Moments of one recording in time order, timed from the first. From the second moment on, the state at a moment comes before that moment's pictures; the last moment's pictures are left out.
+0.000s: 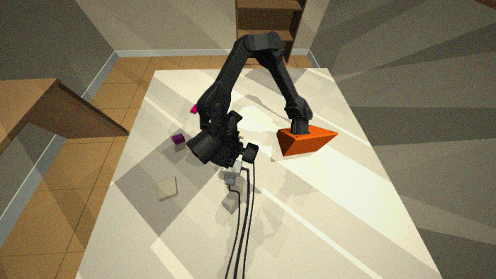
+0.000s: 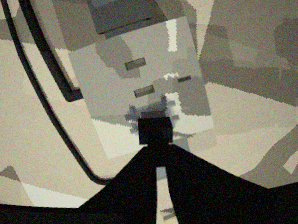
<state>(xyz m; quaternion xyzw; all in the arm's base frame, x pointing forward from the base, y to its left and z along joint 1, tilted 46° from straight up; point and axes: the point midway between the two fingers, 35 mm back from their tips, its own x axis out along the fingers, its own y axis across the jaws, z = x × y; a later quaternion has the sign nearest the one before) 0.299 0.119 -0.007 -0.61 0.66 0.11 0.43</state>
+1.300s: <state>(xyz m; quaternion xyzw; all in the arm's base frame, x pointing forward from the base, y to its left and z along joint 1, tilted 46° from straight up) 0.299 0.118 -0.008 -0.65 0.64 0.18 0.37</state>
